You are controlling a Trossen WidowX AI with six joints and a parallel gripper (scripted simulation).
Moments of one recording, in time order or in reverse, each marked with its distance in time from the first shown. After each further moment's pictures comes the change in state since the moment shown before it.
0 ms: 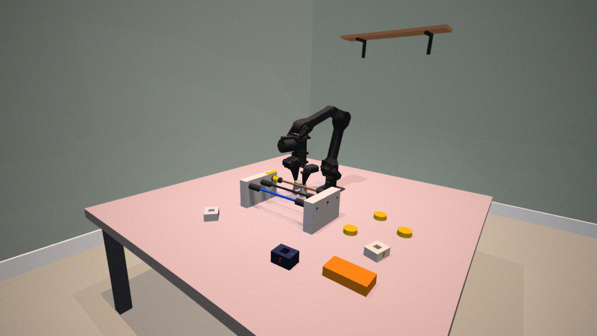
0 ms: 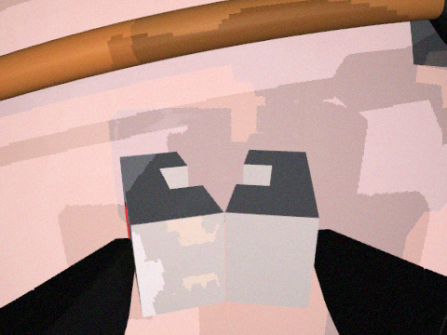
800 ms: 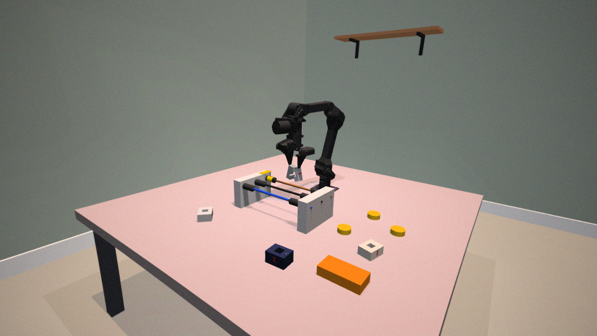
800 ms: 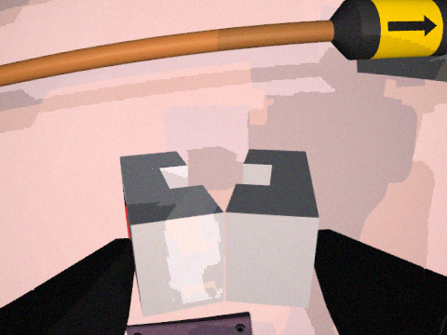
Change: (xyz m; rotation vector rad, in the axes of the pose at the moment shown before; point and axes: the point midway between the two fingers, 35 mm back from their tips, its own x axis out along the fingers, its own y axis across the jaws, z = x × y) arm -0.075 0.000 -0.003 -0.073 -0.011 -0.002
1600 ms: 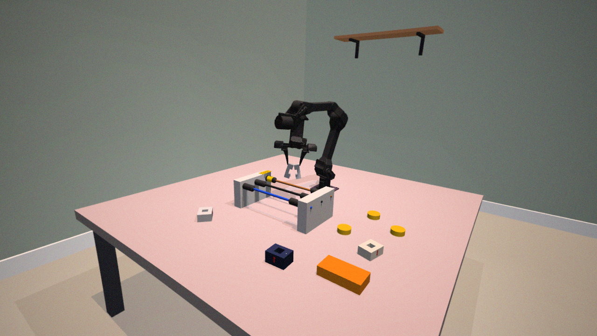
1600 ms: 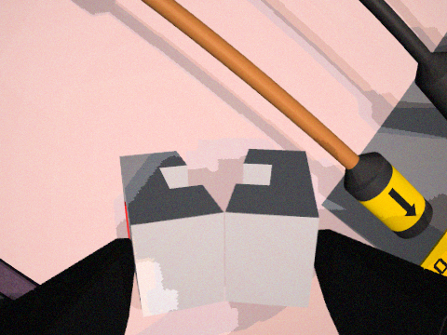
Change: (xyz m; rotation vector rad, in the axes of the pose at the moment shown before) arm -0.010 -0.001 0.000 -0.787 -0.110 -0.036
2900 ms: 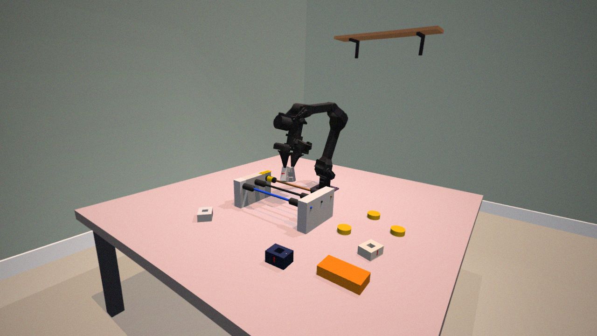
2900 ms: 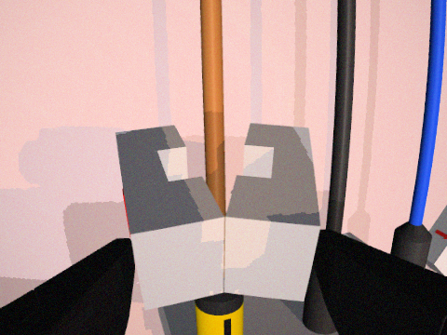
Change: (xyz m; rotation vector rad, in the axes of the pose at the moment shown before) arm 0.010 -0.020 0.024 -0.872 -0.058 -0.133
